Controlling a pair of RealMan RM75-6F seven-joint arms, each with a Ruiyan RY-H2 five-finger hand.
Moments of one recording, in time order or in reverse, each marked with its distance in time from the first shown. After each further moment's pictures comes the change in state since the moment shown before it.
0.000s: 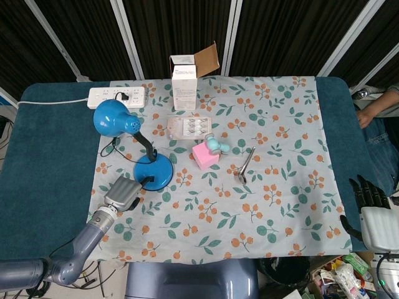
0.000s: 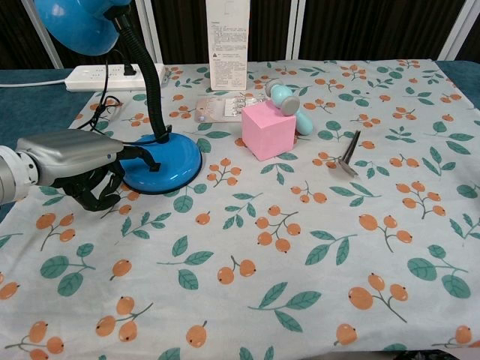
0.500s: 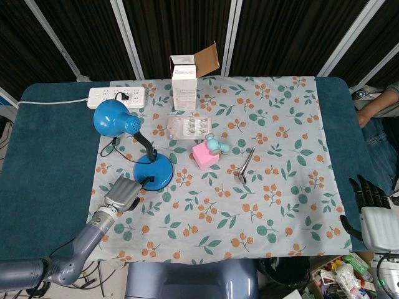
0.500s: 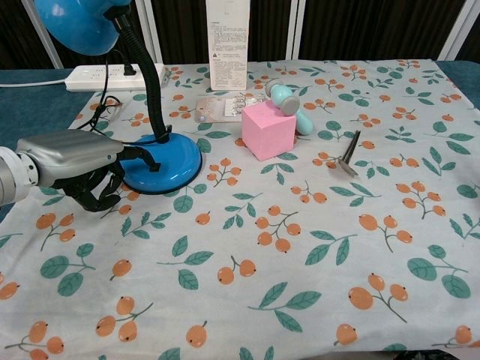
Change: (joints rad) left arm -0.001 0.000 0.001 -0.002 -0.001 0.001 0.005; right arm 0.000 0.001 0.001 0.000 0.001 -0.001 0.001
